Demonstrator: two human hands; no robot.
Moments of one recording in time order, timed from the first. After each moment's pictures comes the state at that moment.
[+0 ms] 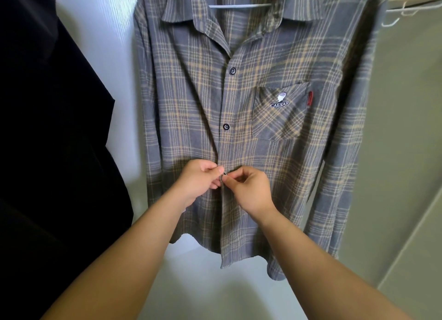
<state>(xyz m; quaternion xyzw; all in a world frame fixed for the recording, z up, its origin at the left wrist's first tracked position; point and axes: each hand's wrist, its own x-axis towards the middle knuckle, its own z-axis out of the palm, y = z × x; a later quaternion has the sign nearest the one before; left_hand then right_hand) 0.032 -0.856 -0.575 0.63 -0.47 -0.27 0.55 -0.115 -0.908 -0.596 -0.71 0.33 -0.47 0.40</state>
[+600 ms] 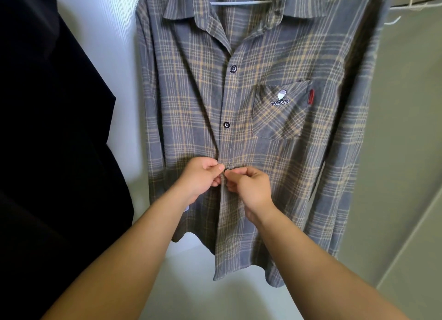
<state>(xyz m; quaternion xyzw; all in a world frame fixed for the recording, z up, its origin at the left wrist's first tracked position) 0.030 -0.860 -0.576 0.64 -0.46 -0.26 0.55 -0.110 -0.896 -0.588 -0.54 0.32 -0.48 0.62</state>
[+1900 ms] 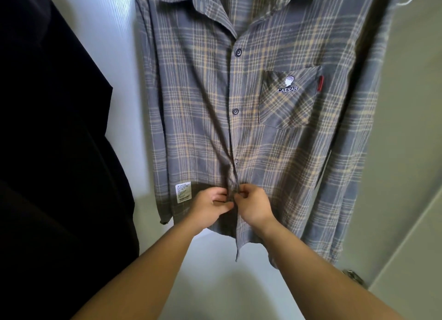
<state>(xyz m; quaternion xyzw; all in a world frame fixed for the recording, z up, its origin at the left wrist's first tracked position) 0.018 -0.856 -0.680 0.66 -0.48 -0.30 0.50 -0.122 -0.909 -0.656 -0.73 0.44 -0.34 0.40</state>
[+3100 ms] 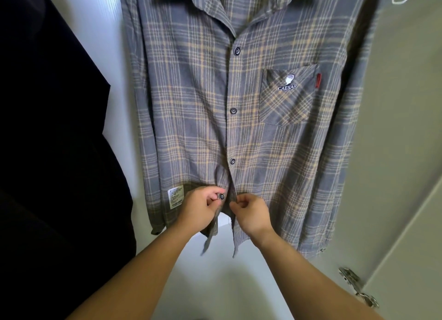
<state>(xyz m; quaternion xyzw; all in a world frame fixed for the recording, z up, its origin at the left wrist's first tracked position) 0.029 -0.841 -0.687 0.70 -0.56 -0.07 0.44 -0.130 -0.899 -0.680 -0.69 0.46 -0.35 0.43</state>
